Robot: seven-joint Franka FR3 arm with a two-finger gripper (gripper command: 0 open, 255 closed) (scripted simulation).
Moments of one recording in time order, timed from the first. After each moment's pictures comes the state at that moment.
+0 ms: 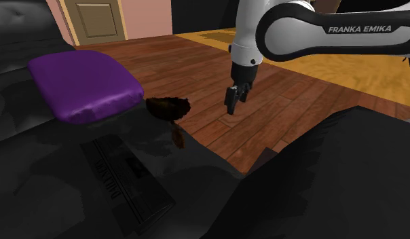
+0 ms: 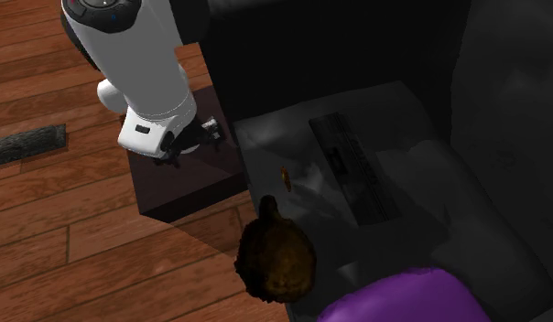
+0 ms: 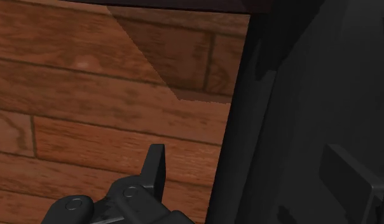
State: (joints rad) arm 0.01 -0.69 0.22 -2.37 0.08 1.70 0.11
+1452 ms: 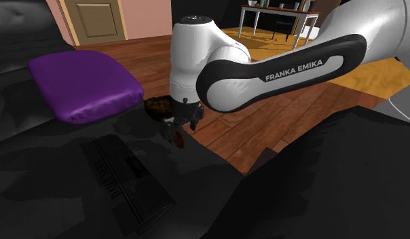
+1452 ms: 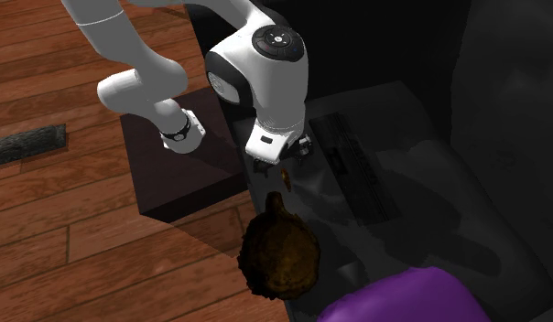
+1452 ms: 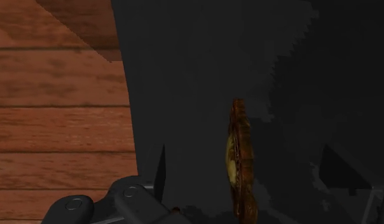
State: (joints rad) arm -0.01 -0.30 0.58 -2.23 0.08 2.09 0.61
